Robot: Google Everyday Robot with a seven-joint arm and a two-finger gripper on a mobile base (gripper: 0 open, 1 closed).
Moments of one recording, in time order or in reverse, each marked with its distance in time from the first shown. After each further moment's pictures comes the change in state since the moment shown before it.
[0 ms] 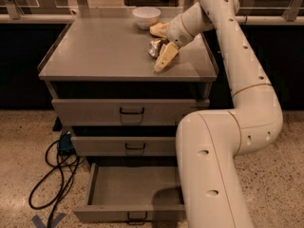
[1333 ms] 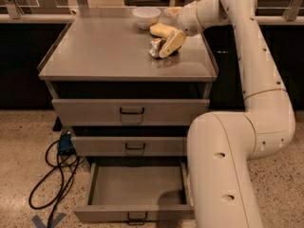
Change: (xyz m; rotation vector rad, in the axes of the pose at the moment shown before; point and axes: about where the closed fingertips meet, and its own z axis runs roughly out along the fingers) arm -0.020 -0.031 -0.052 0.178 -0.140 -0.051
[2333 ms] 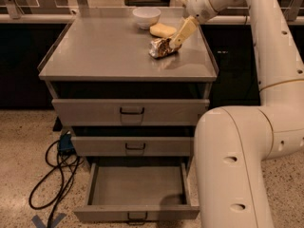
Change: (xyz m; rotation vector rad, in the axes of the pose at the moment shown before) arm -0.027 -0.003 -0.056 0.029 0.110 -0.085
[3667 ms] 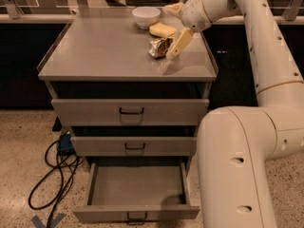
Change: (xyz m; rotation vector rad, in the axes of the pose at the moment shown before) arm -0.003 0.038 0.021 -0.139 -0.095 -0.018
